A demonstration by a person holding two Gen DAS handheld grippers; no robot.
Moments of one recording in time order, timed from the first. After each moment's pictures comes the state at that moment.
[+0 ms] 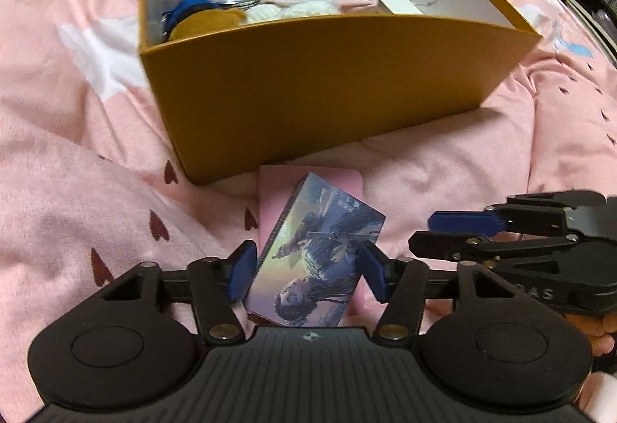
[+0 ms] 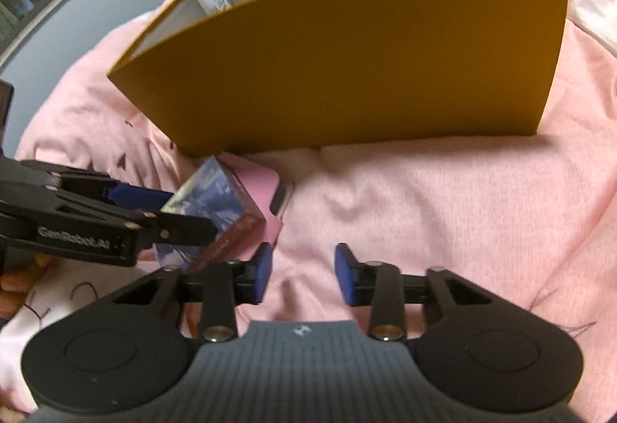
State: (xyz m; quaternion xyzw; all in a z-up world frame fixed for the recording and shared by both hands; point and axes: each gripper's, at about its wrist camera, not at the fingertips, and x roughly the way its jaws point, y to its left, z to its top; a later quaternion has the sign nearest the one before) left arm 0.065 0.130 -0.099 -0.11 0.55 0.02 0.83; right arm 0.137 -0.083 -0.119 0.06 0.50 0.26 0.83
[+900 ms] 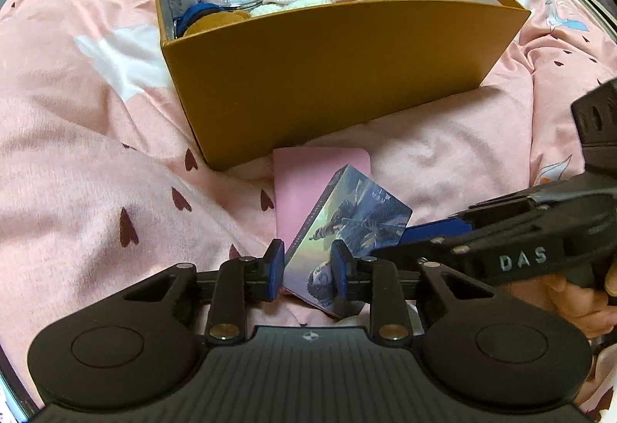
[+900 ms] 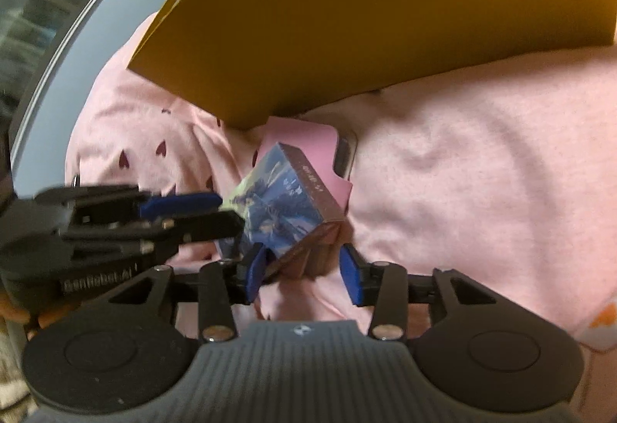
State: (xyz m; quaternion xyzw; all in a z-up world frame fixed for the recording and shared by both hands) left arm 0.046 0.127 -0.092 -0.07 0.55 0.03 0.83; right arm 0.151 -0.066 -0.148 0.20 0.56 0.32 0.74
